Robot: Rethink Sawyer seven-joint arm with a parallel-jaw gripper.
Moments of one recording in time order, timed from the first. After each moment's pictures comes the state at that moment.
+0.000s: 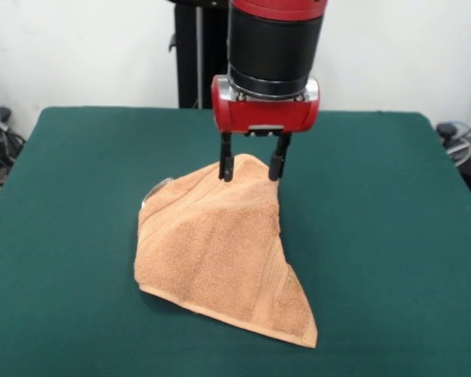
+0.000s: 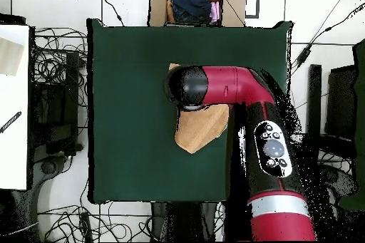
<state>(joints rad) -0.36 -0.67 0.24 1.46 -0.32 0.79 1.58</state>
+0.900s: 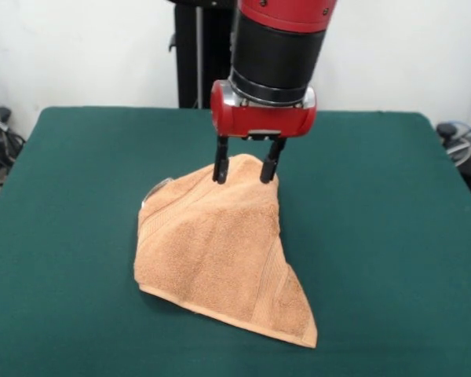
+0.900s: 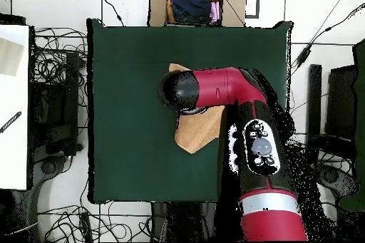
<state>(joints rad) -0.32 -0.66 0.22 1.46 -0.41 0.78 1.58</state>
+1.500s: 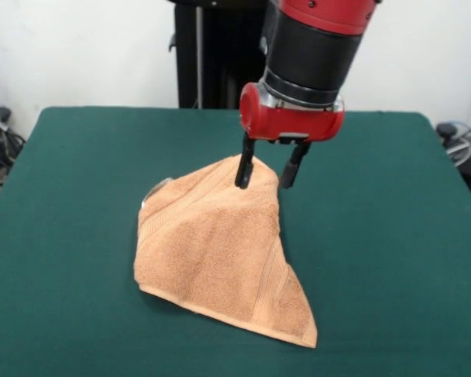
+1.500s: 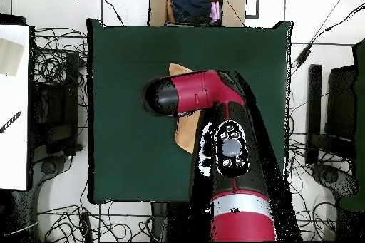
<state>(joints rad) -0.20 -0.66 0.12 1.46 -0.43 0.69 1.58</state>
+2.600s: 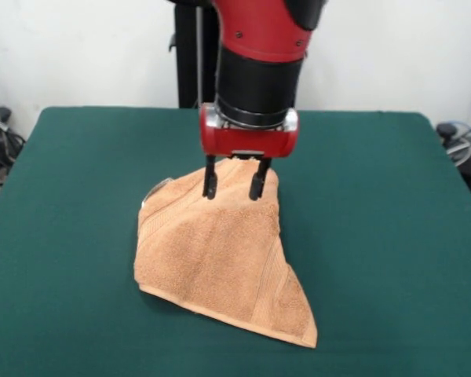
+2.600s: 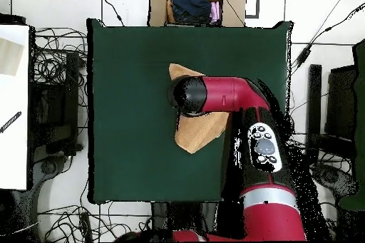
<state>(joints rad) -0.32 -0.60 0.14 1.47 -0.30 0.69 1.58</state>
